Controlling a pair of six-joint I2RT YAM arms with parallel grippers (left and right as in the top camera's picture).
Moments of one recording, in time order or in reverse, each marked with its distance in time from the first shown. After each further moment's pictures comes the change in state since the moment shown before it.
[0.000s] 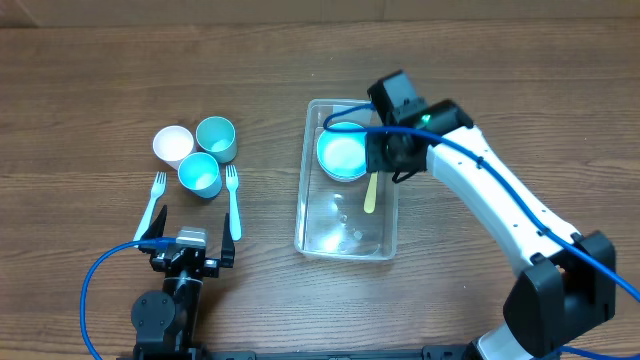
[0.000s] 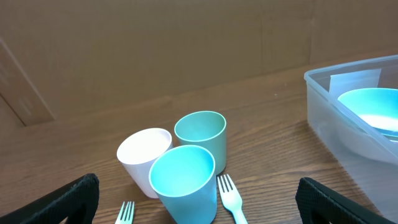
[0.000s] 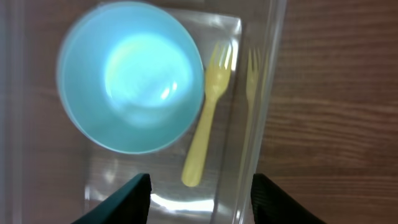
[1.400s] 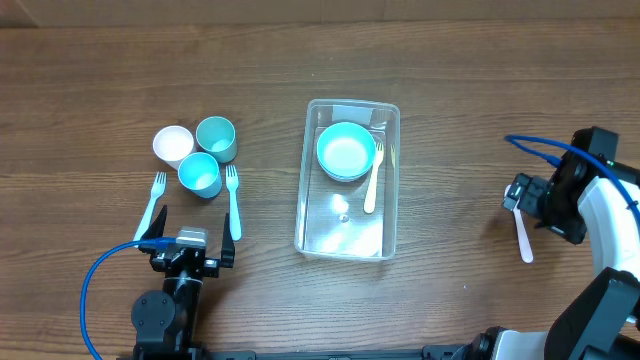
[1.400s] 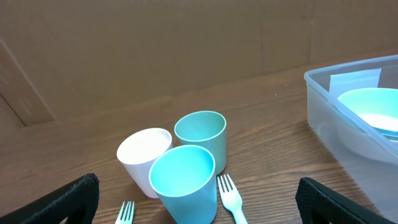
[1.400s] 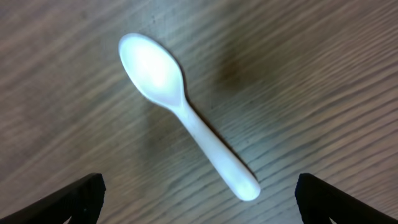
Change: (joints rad) left arm 0.000 0.000 0.000 0.000 0.000 0.000; right arm -0.846 -0.203 -0.509 0.118 -0.022 -0.276
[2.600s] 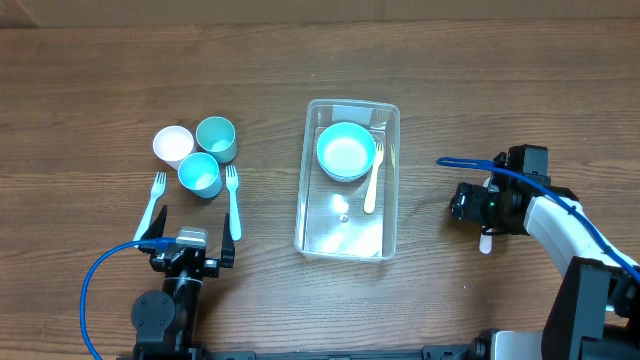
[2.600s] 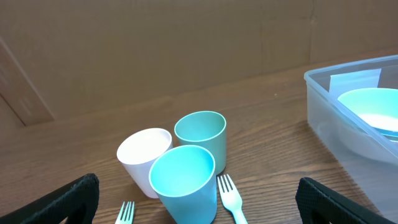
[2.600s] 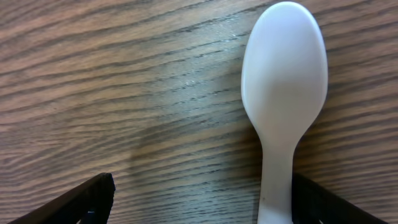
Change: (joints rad) left arm 0.000 0.000 0.000 0.000 0.000 0.000; right arm 0.223 0.021 -0.257 0.410 -0.190 -0.017
